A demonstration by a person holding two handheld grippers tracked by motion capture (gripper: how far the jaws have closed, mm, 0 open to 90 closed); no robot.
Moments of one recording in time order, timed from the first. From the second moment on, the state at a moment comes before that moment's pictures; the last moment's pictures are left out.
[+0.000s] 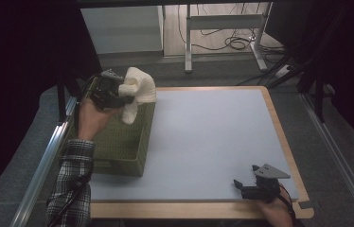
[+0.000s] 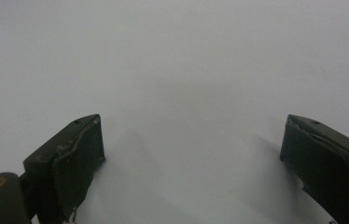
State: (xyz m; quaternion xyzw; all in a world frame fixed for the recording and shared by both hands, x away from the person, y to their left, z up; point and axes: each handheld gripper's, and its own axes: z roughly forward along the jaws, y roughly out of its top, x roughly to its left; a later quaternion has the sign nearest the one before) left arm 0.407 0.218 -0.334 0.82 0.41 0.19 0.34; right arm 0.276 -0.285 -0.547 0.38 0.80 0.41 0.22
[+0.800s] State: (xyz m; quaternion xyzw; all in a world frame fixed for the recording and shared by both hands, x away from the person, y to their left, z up) left arm 0.420 0.142 -0.313 0.83 0.36 0.19 0.37; right arm 0.276 -0.286 -0.547 0.38 0.80 0.41 0.22
